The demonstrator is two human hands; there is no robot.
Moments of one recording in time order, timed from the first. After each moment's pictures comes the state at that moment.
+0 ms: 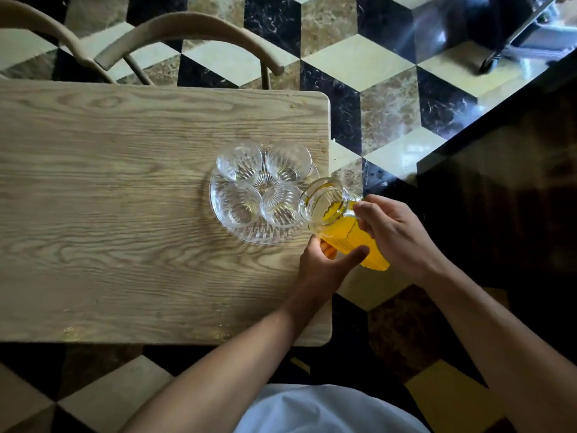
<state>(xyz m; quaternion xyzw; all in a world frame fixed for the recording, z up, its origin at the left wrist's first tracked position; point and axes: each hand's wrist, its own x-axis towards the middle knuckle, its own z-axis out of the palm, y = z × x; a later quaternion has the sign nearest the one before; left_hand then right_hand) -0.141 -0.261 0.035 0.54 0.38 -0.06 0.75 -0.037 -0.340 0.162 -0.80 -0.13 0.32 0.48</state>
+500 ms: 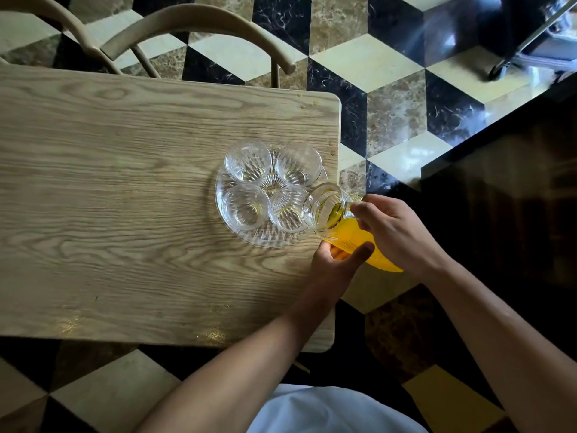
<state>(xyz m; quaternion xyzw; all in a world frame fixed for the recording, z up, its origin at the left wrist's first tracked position) -0.131 -0.260 0.059 0.45 0.39 -0.08 0.80 -0.026 -0.316 0.167 -0.85 -0.13 0.33 0.40</state>
